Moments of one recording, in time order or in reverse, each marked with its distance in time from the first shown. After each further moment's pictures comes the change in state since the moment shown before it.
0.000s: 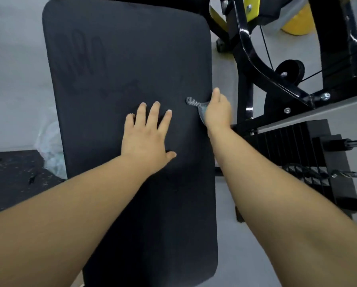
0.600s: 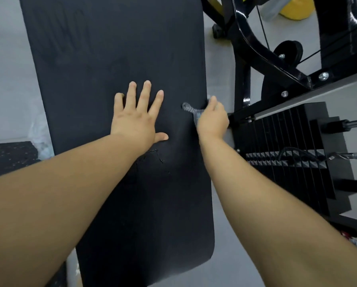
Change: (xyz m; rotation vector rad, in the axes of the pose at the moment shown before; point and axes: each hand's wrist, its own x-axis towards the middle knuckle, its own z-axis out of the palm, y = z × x) left_hand 0.004 0.003 0.011 0.123 -0.021 -0.009; right_hand -0.042 0.045 0.000 -0.024 0.130 0.085
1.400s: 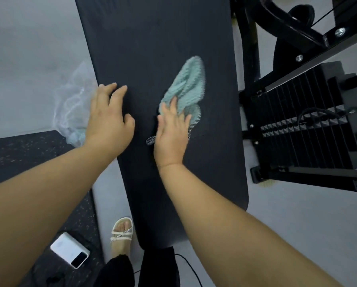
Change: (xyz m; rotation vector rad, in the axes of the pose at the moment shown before) left_hand -0.114 -0.099 0.050 -0.830 0.194 -0.169; right_hand -0.197 0.028 0.100 -0.009 0.029 -0.581
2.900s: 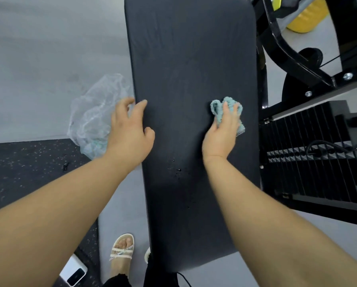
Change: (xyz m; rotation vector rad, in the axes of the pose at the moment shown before) left_hand 0.014 -0.025 -0.026 -0.163 -0.015 -0.072; right_hand 0.069 0.016 -0.021 -0.028 0.164 0.191
